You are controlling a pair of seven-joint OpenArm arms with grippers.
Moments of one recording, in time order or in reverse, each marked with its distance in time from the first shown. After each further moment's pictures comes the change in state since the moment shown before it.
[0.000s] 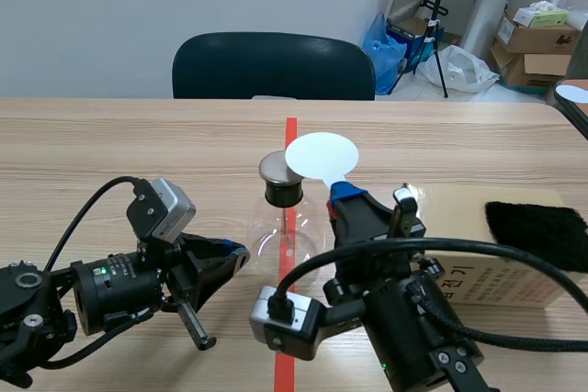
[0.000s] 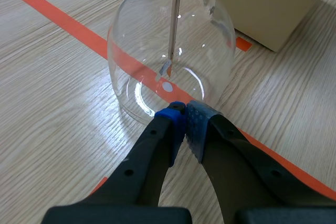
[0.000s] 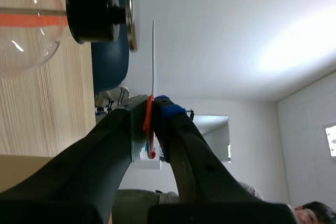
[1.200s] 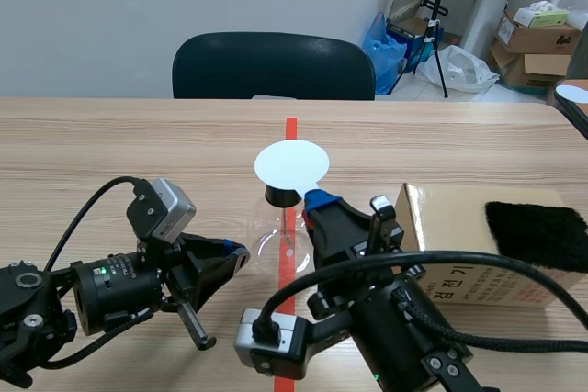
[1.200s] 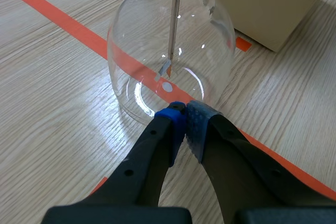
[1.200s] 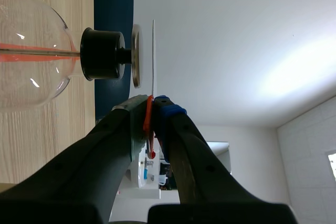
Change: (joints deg) left arm 0.0 0.0 0.0 0.0 0.0 0.0 0.0; right arm 0.0 0.0 0.0 0.0 0.0 0.0 5.9
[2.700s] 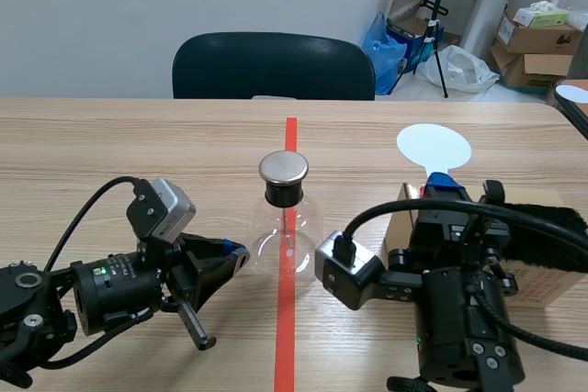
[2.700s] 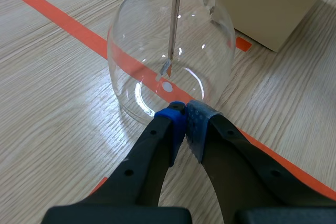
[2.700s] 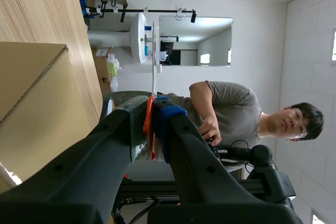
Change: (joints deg) left arm 0.0 0.0 0.0 0.0 0.0 0.0 0.0; right arm 0.0 0.0 0.0 0.0 0.0 0.0 -32.9
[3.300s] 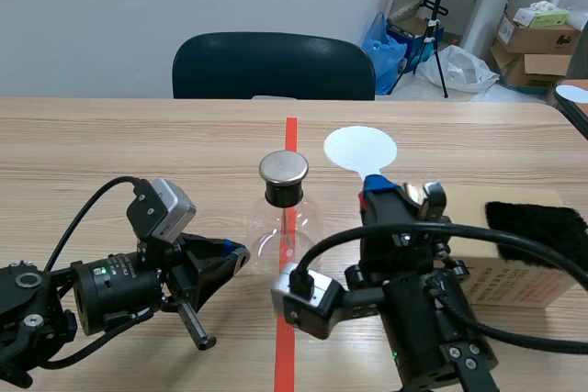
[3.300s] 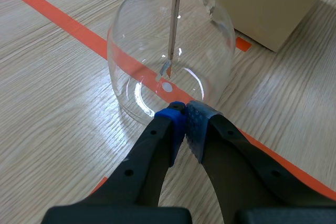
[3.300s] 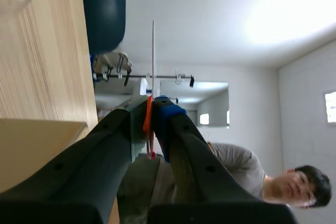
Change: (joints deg) left arm 0.0 0.0 0.0 0.0 0.0 0.0 0.0; right arm 0.0 0.0 0.0 0.0 0.0 0.0 18.5
